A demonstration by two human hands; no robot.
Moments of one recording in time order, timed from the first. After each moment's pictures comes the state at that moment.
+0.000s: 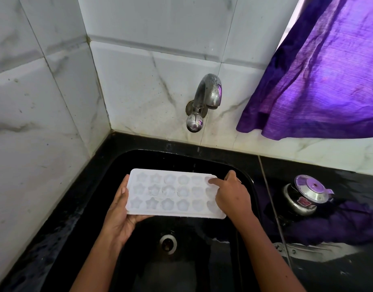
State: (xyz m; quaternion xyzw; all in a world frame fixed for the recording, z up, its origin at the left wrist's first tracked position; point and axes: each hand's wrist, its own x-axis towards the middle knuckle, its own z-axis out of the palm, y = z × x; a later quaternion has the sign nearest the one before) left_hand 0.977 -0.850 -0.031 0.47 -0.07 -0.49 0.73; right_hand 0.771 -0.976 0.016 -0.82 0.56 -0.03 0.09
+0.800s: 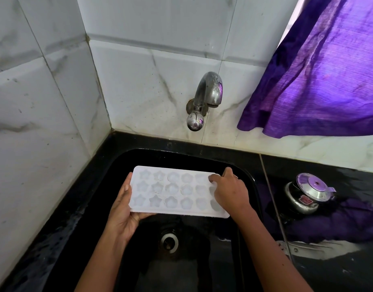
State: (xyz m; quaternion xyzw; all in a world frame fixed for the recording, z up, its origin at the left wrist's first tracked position) left_hand 0.975 -0.856 -0.029 0.46 -0.07 -0.50 0.73; right_hand 0.778 -0.983 0.018 -0.84 0.54 0.00 0.08
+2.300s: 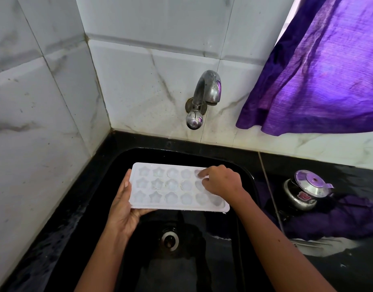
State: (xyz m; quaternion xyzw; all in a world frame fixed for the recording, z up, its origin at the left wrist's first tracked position) left_hand 0.975 -0.856 -0.022 0.47 -0.07 -0.48 0.74; right_hand 0.800 -0.987 0.046 -0.84 0.53 0.06 0.13
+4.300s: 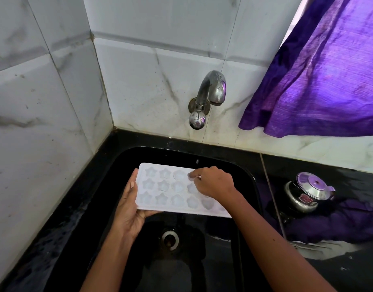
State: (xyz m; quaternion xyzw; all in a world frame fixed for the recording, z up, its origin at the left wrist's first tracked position) left_hand 0.962 -0.854 -0.019 0.47 -0.07 -0.49 0.73; right_hand 0.818 -0.974 0.047 -0.86 0.49 0.07 0.14
